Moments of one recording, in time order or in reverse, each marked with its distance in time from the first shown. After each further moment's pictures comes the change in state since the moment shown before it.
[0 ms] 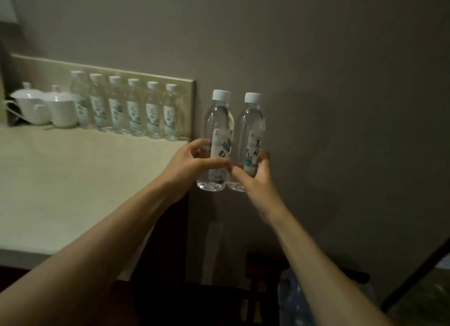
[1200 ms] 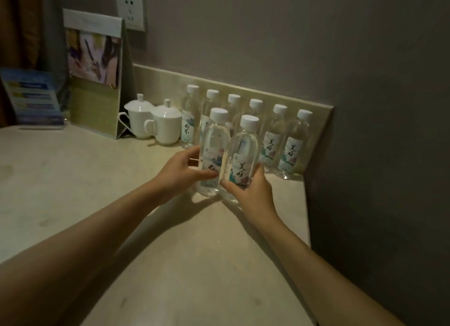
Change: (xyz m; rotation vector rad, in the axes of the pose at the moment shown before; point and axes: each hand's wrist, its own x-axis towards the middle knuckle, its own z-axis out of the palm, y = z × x) left_hand 0.073 -0.049 -0.327 0.334 0.206 -0.011; right_hand 0.155 0.087 0.291 -0.265 -0.162 0.019
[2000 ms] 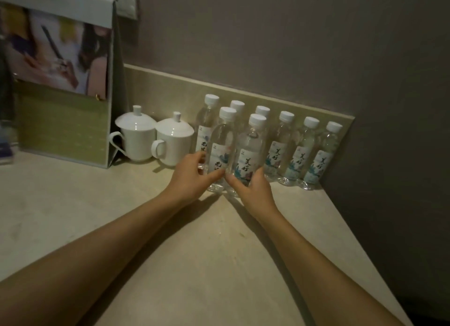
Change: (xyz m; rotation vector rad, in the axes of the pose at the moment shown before) left_hand 0.094 -0.069 -0.081 0.121 -0.036 0.117; right_hand 0.081 -0.017 0.110 -0.253 0.242 0.209
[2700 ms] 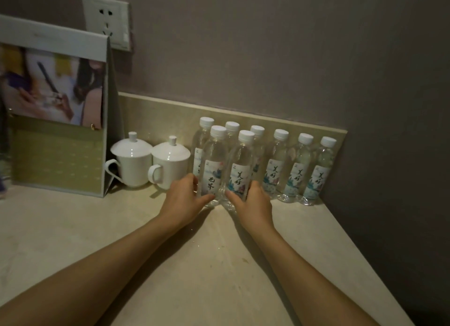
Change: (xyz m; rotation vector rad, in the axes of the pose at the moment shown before) left_hand 0.016 -0.017 -0.002 0.266 0.053 -0.015; right_hand 0.010 -0.011 0.011 -0.316 0.179 0.015
